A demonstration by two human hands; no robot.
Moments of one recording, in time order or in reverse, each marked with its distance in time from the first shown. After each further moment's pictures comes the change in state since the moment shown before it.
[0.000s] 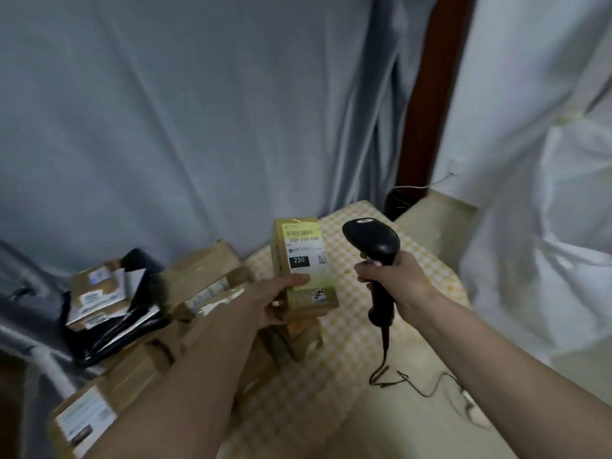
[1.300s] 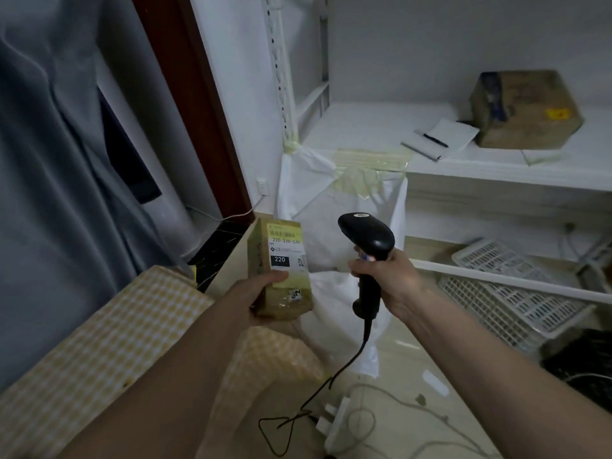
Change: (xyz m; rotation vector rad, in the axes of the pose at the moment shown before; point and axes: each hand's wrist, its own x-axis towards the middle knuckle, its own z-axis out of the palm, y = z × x) left_hand 0.103 0.062 0.572 0.306 -0.289 0.022; right_hand 0.091 -0.018 -0.534 0.301 0.539 0.010
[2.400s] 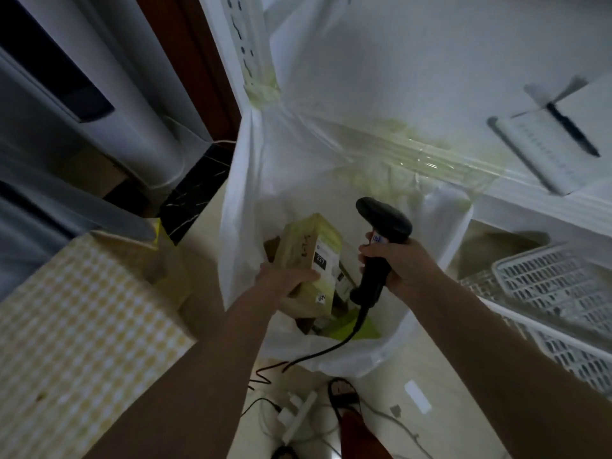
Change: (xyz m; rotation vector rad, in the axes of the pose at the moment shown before) left_hand 0.360 0.078 0.160 0.235 0.159 -0.262; right_hand 0.409 -0.016 -0.034 -0.031 -0.030 0.467
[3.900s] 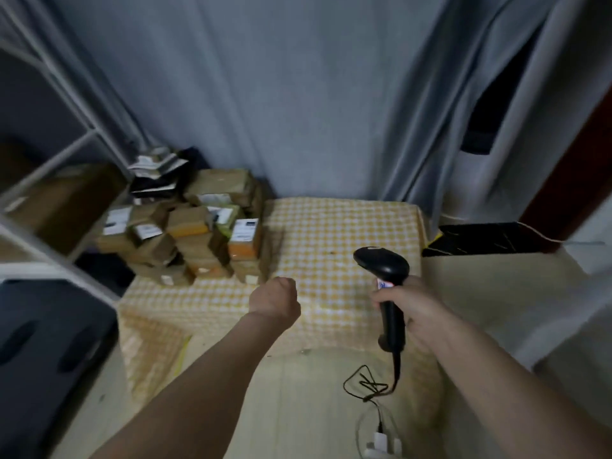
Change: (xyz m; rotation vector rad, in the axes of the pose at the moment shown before) left_hand -0.356 -0.368 -0.248 0.508 0.894 -0.275; right_hand -0.322 0.222 0.245 -1.037 -0.935 -0.158
